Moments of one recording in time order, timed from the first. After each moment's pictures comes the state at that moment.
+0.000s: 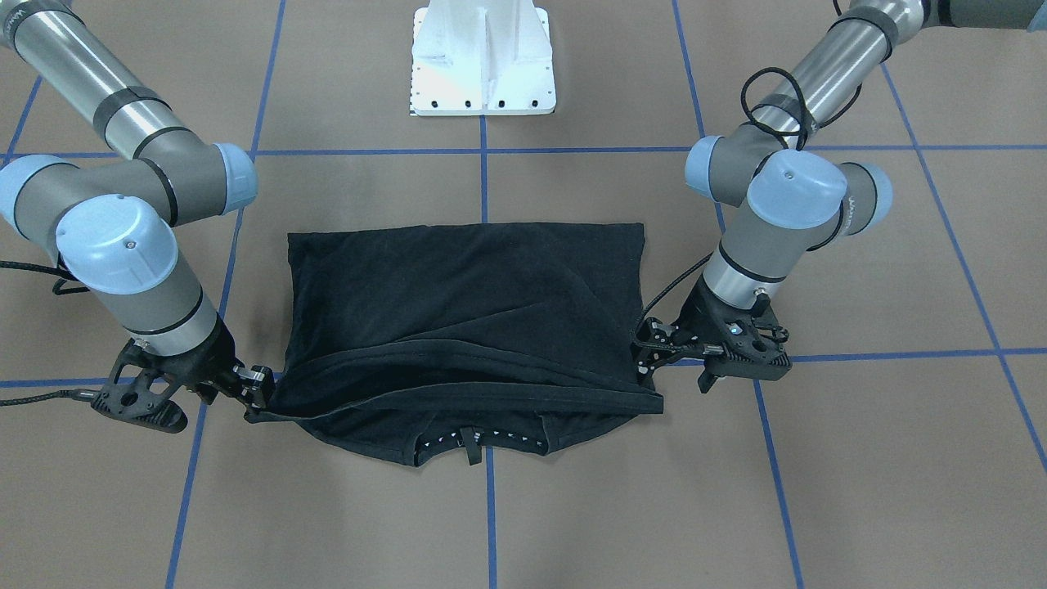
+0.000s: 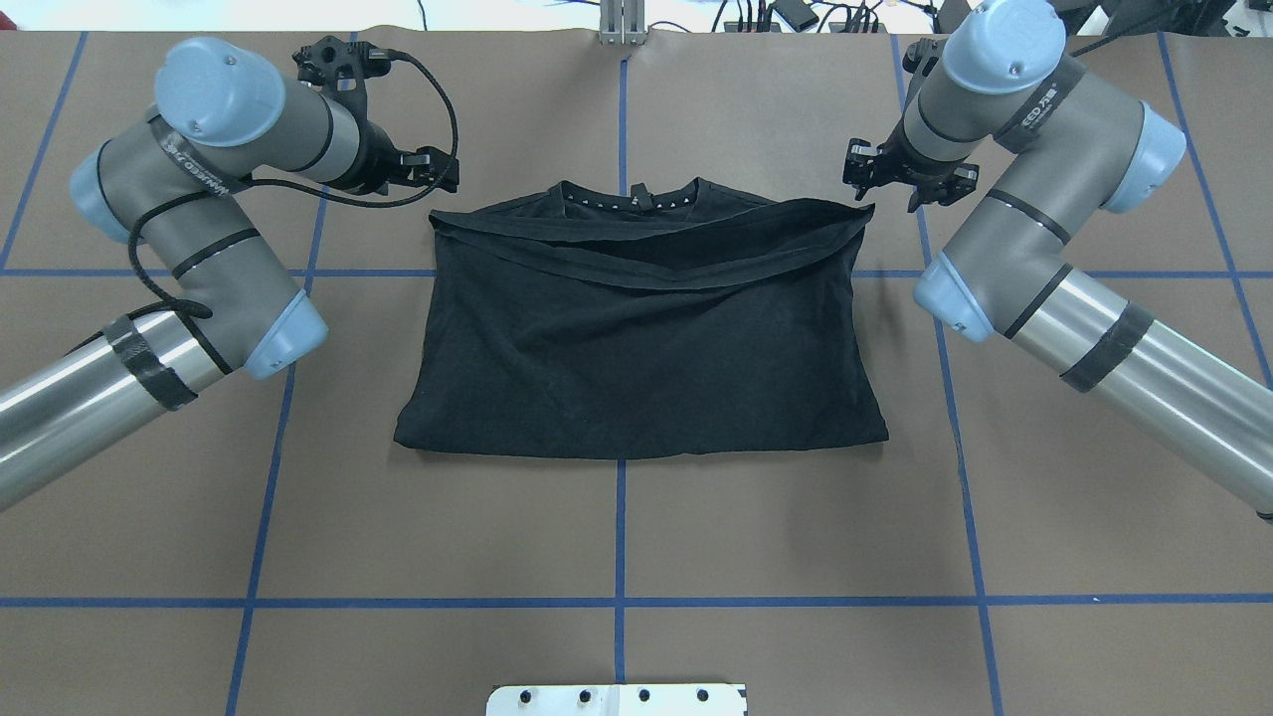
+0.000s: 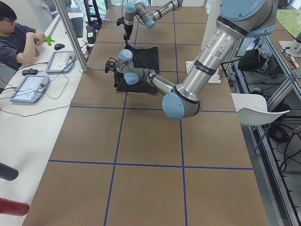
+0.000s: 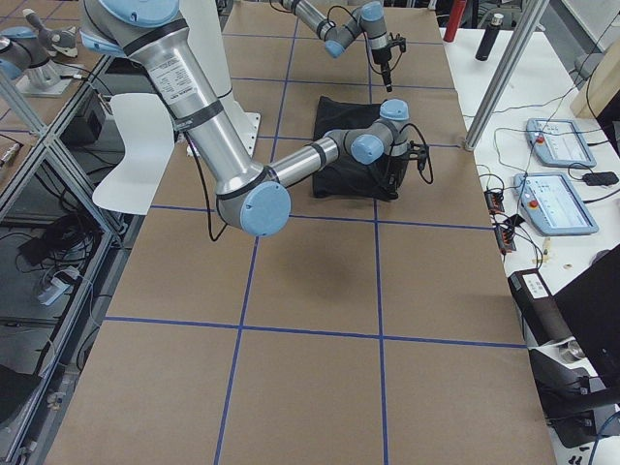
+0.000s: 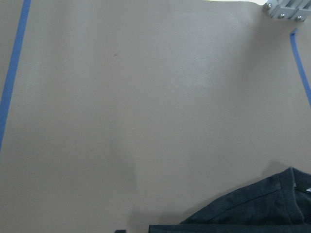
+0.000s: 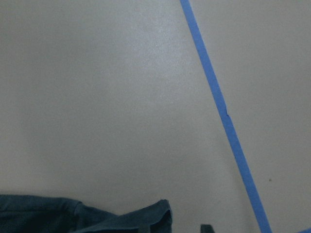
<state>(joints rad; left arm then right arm) -0.84 -2.15 -1.40 -2.20 -1.94 -1.04 0.91 -0.99 1.41 -1.34 1.98 1.13</state>
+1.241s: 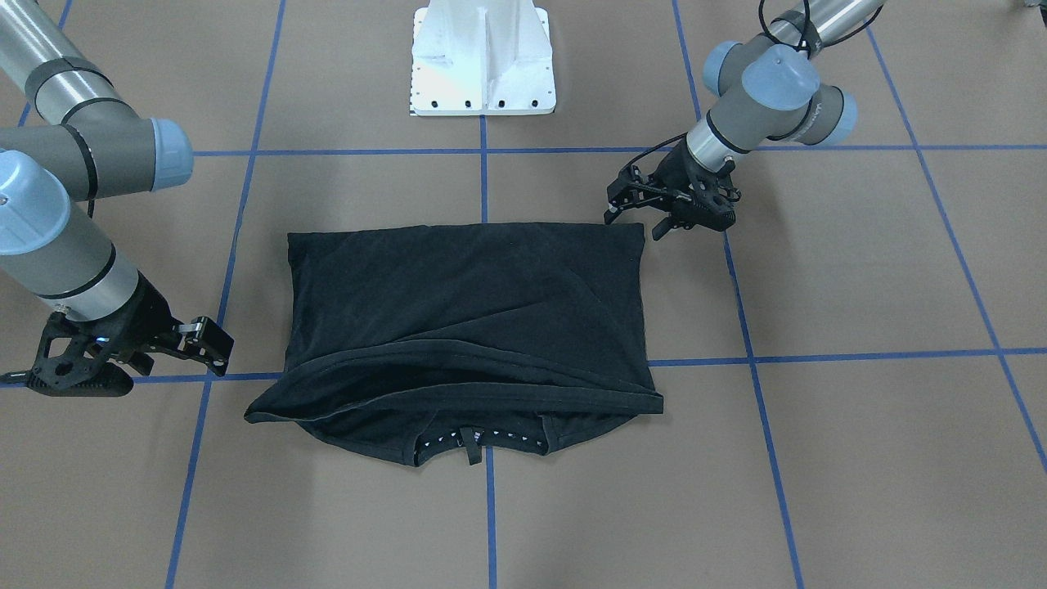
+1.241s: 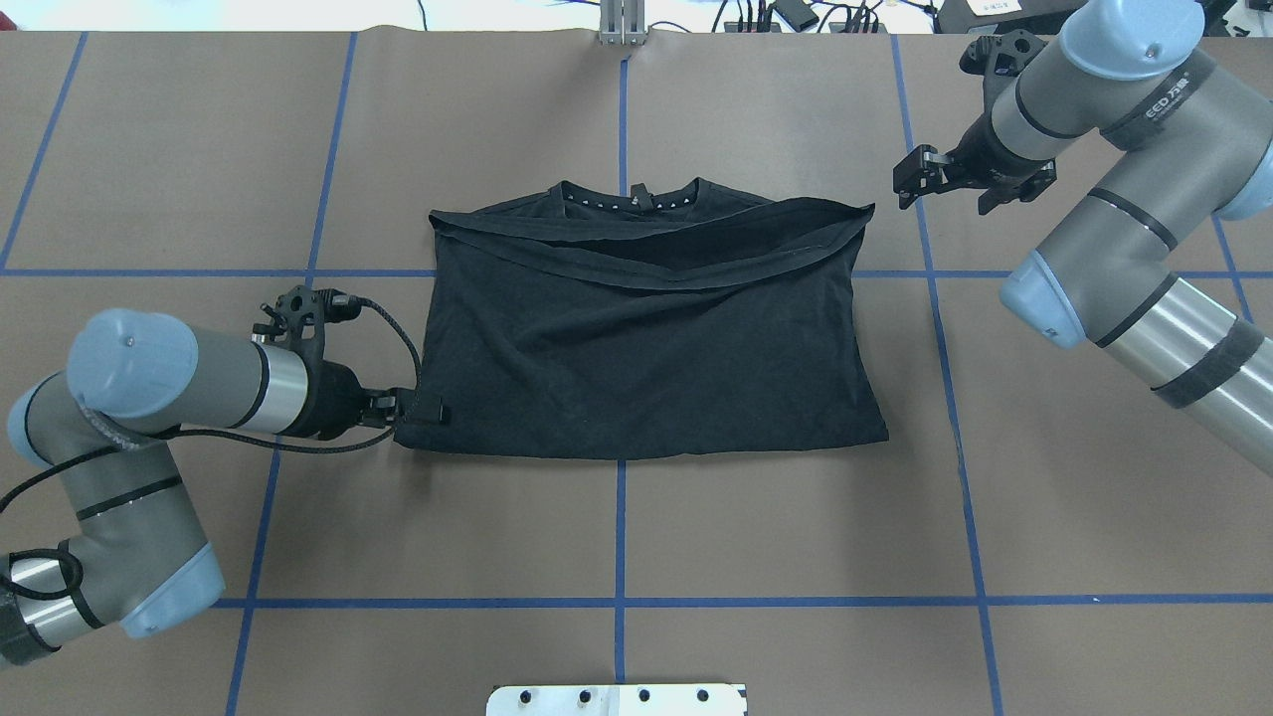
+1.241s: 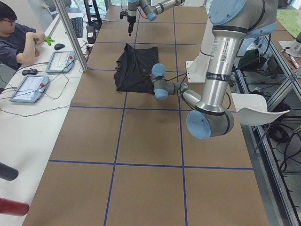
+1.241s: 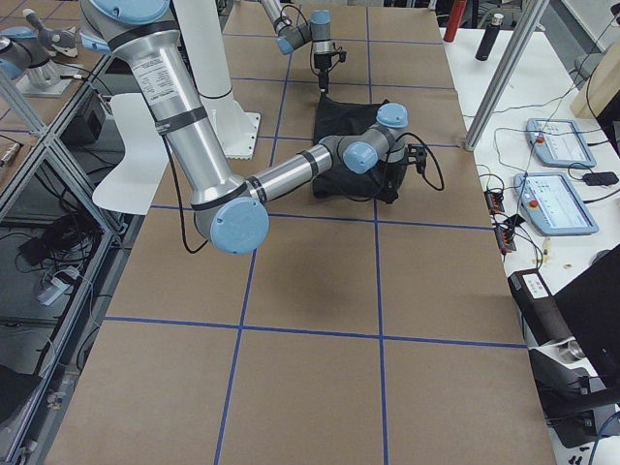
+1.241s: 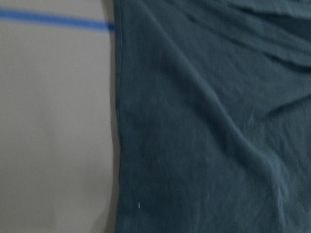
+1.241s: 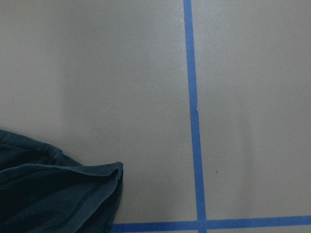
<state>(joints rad) -0.54 -1.78 -1.71 -2.43 -1.95 -1.29 0.97 -1.13 1.55 -1.34 2.08 0.91</state>
